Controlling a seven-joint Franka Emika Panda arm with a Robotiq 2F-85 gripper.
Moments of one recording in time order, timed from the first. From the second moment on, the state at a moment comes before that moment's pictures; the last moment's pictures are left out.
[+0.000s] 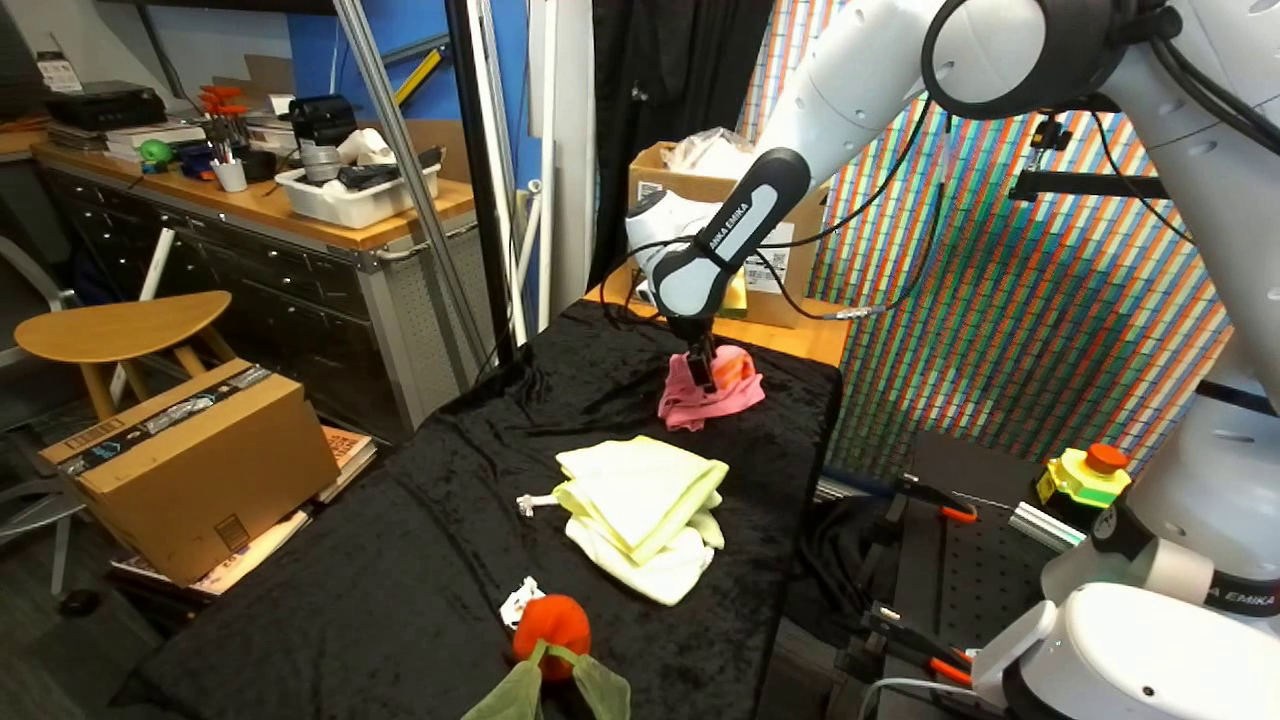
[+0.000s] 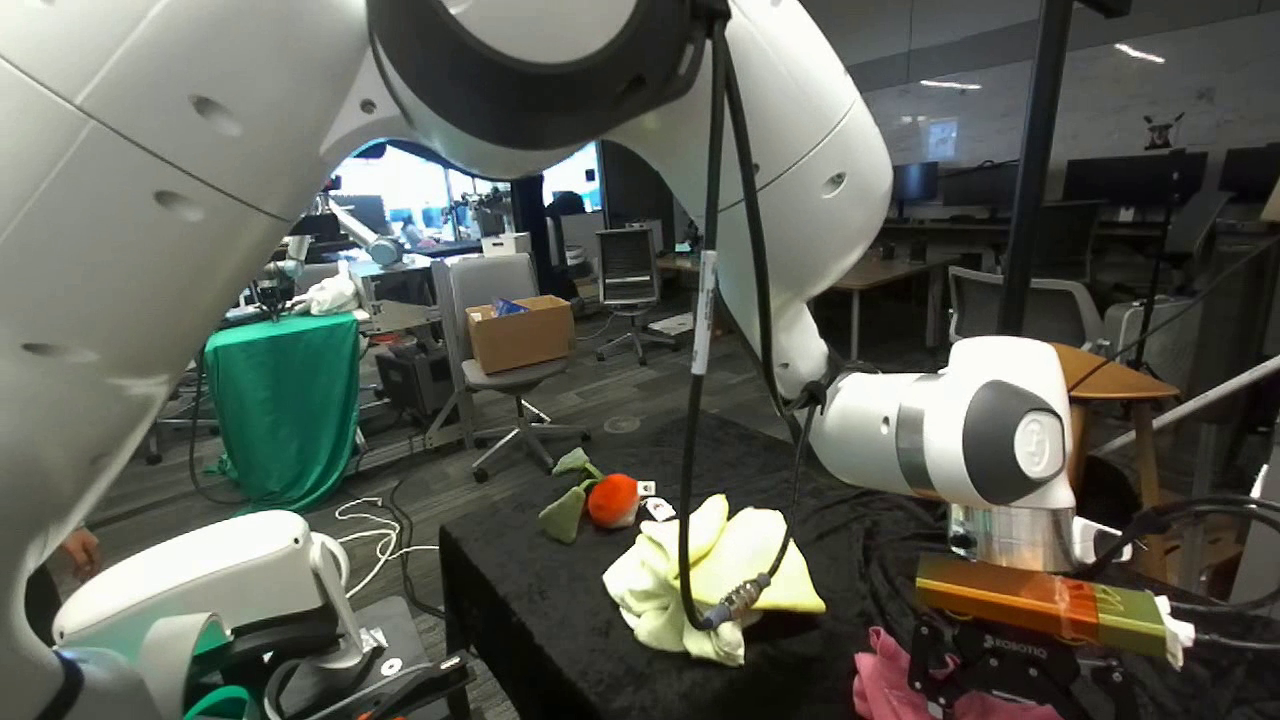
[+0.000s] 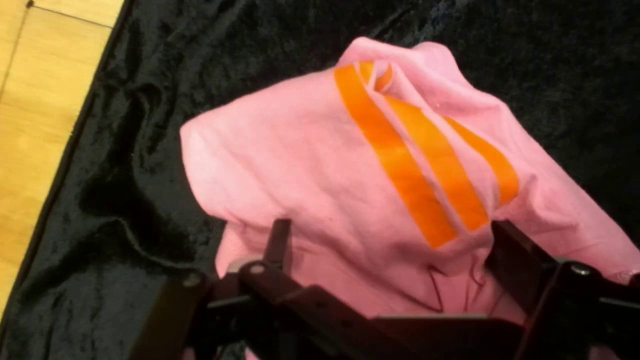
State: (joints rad) arm -0.17 0.76 -0.10 -1.75 -0.37 2.27 -0.39
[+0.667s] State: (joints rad) arm -0.19 0.78 -0.07 -1.72 -0.28 2.26 -0.42
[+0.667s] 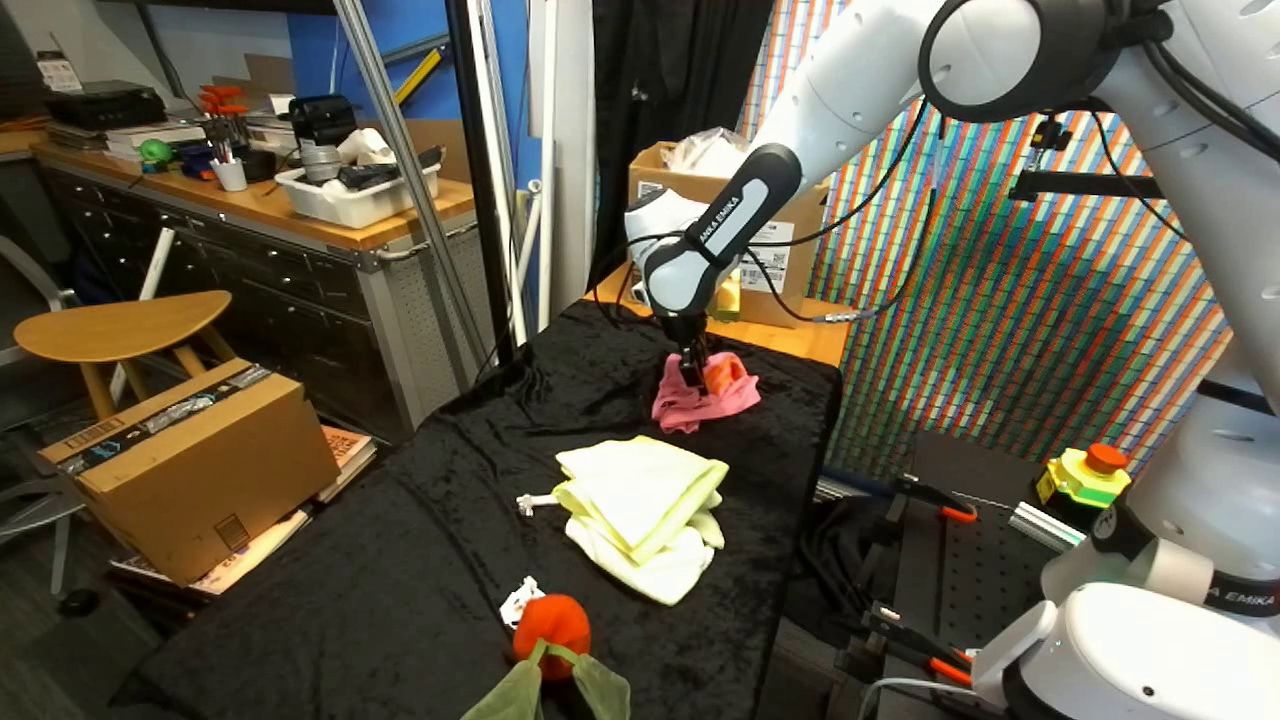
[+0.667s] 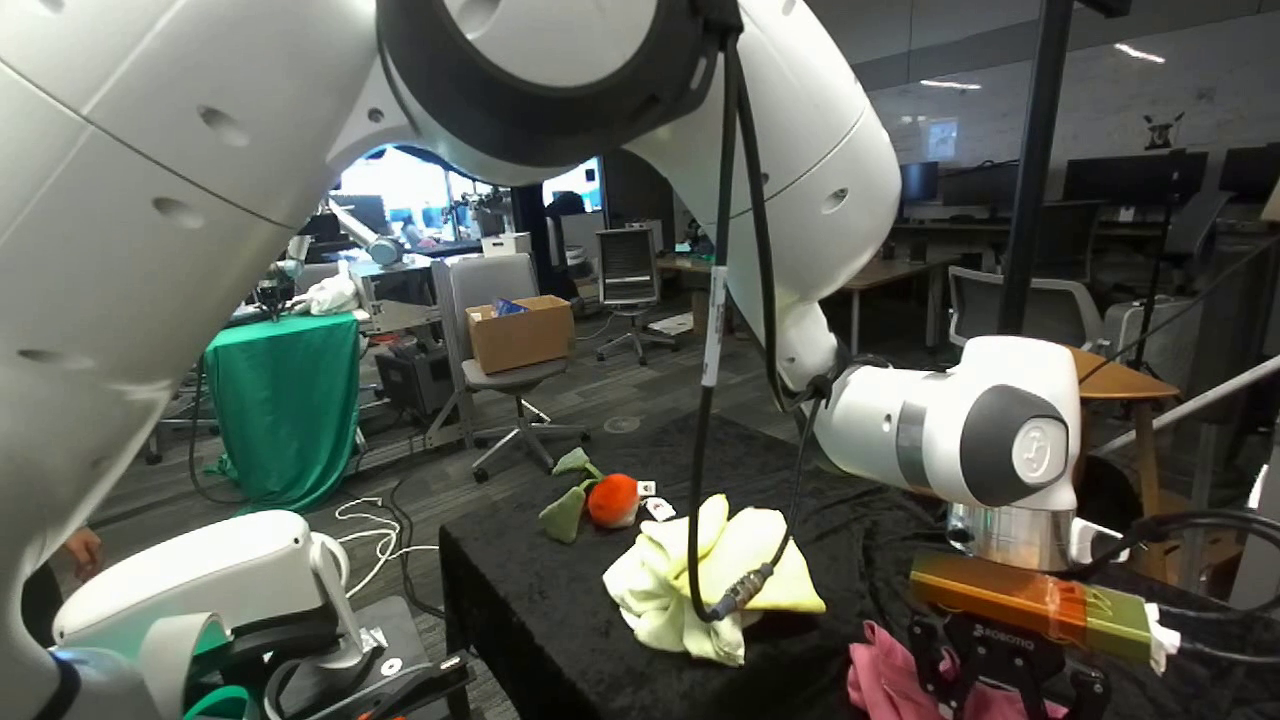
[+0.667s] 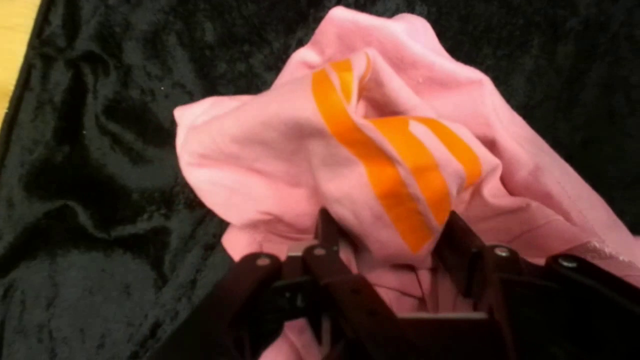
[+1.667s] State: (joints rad) arm -0.17 0.55 0.01 -1.84 -0.21 2.23 -0.40
